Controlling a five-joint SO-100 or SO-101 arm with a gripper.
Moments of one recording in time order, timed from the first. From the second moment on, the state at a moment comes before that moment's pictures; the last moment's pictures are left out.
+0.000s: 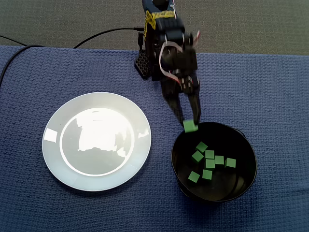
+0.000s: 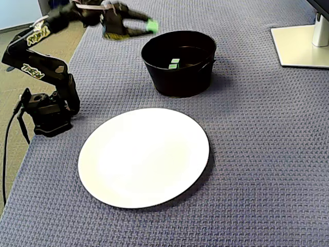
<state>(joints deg) -13.3 138.6 132.2 28.7 -43.2</state>
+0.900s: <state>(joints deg) -18.0 128.6 141.4 19.3 -41.2</state>
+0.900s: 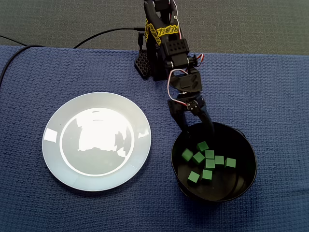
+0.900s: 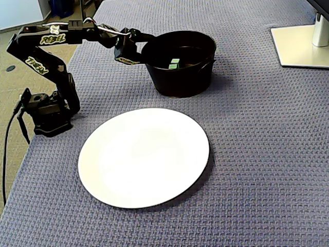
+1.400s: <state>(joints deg) -8.5 167.4 130.8 54.4 -67.9</state>
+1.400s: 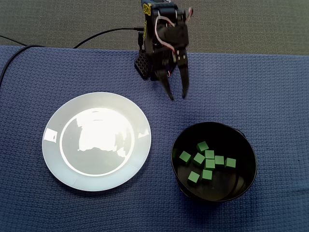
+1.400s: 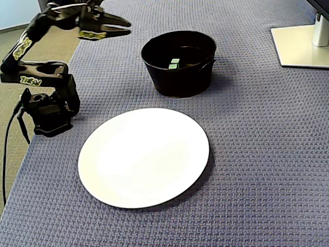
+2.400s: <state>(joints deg) -5.4 182.4 165.7 85.3 -81.6</state>
